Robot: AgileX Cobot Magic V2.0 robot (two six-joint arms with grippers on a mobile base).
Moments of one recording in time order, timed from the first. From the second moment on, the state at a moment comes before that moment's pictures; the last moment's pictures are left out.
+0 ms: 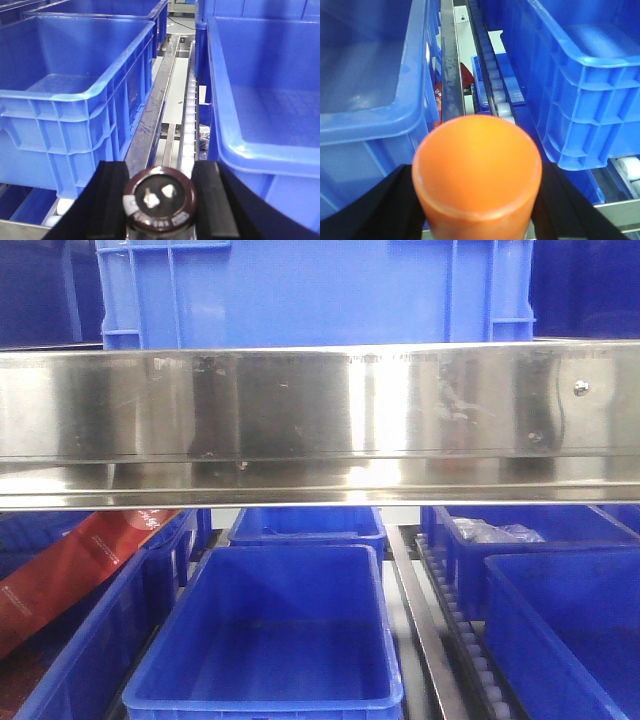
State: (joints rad) left arm -0.21 0.87 -1.12 0.06 0.83 0.00; right arm 0.14 0.70 -1.00 0.11 0.69 -0.05
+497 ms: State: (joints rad) left arm -0.21 0.87 -1.12 0.06 0.83 0.00; right arm 0.14 0.70 -1.00 0.11 0.69 -0.05
